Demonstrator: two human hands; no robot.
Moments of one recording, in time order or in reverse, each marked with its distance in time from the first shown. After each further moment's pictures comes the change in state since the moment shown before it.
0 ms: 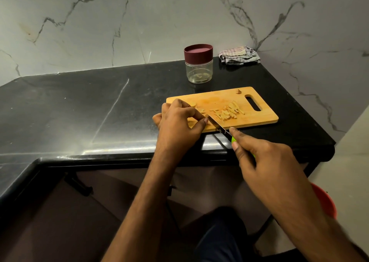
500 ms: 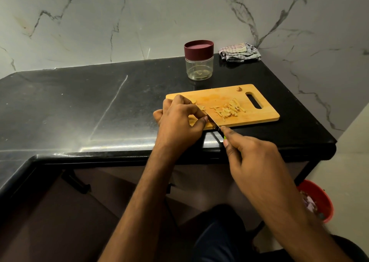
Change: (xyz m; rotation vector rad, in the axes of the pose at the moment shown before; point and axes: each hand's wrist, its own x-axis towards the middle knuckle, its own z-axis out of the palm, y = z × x) left_hand 0.003 0.000 -0.001 0.011 -0.041 0.020; right_hand 0.006 -0.009 0.019 -0.036 -0.037 -0.001
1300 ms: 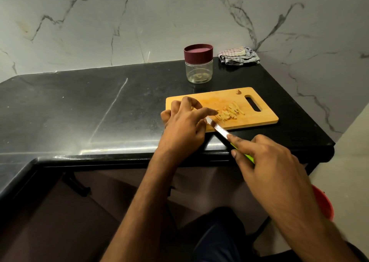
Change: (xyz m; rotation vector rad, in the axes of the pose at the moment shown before) left_hand -0.002 0.002 0.004 0.124 -0.084 0.182; right_hand -0.007 0.011 -0.014 -0.182 -0.036 0.052
